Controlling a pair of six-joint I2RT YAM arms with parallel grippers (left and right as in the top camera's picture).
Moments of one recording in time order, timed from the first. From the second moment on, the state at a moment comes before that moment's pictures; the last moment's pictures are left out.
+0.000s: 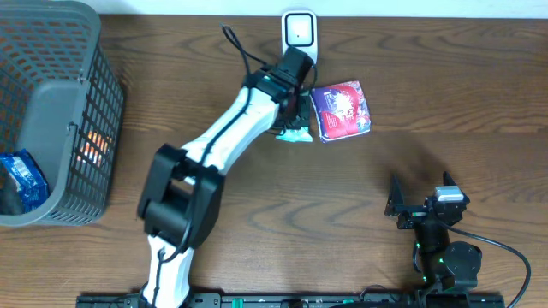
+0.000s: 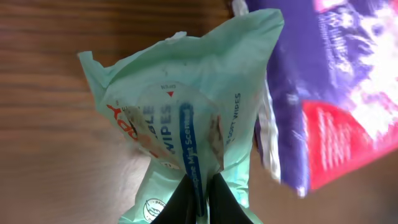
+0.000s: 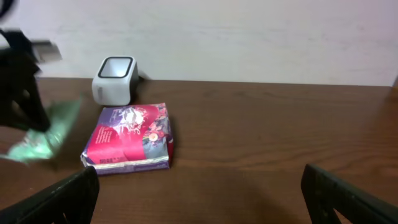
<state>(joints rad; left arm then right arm) -0.54 2.11 1.69 -0.78 0.12 -0.52 0.00 0.01 0.01 -0.07 -0.06 0.01</state>
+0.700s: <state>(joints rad) -0.61 2.22 1.69 -0.47 0.23 -0.50 0.00 0.01 0.01 -0.07 -0.06 0.01</state>
